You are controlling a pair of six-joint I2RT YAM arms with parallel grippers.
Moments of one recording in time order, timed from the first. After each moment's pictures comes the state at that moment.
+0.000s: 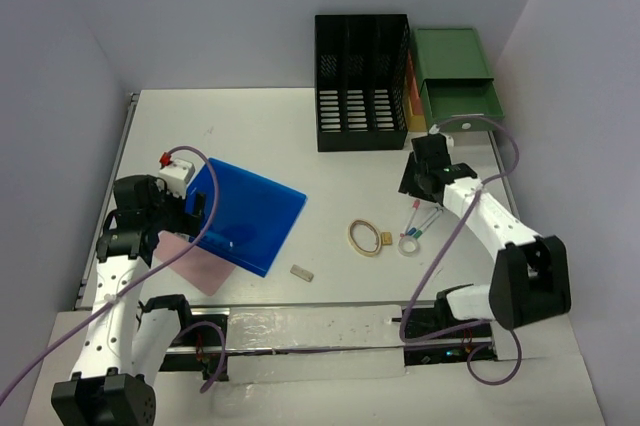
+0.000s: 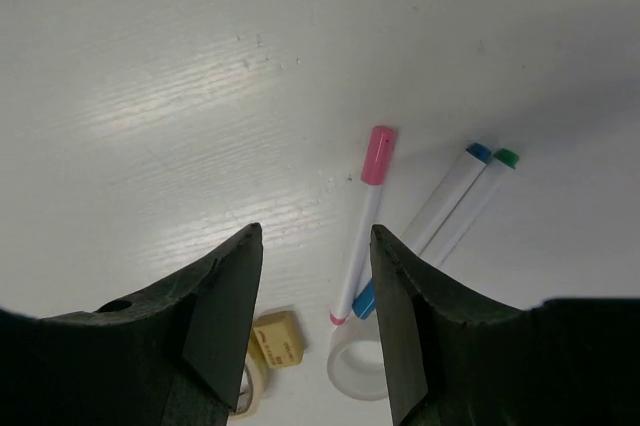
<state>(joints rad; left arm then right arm) 0.07 0.76 0.66 -0.60 0.25 0.34 0.22 1.34 0.89 -0.54 0.22 0.49</state>
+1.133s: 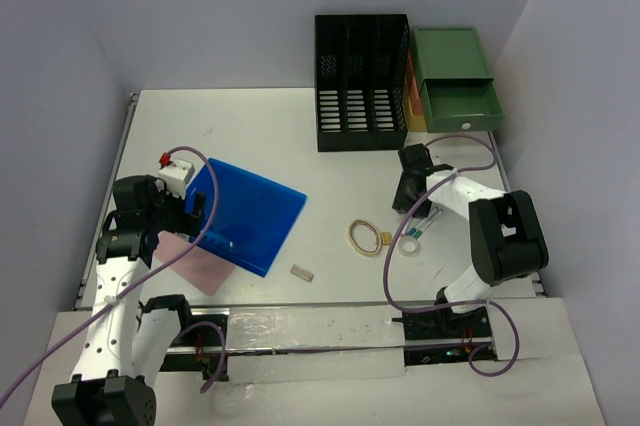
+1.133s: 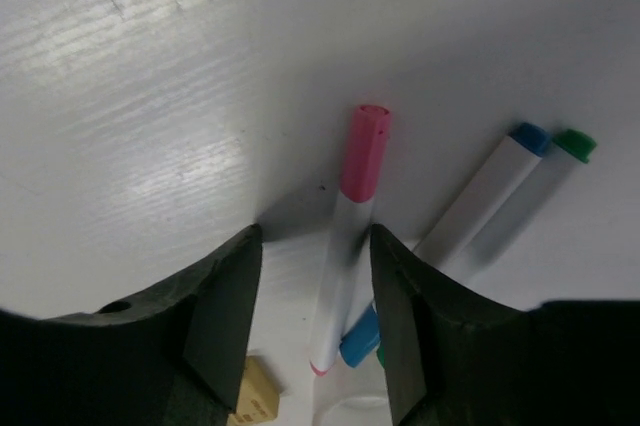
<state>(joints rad) 0.07 0.76 0.66 -0.60 0.25 0.34 0.21 1.57 0.84 -0.49 0.20 0.55</state>
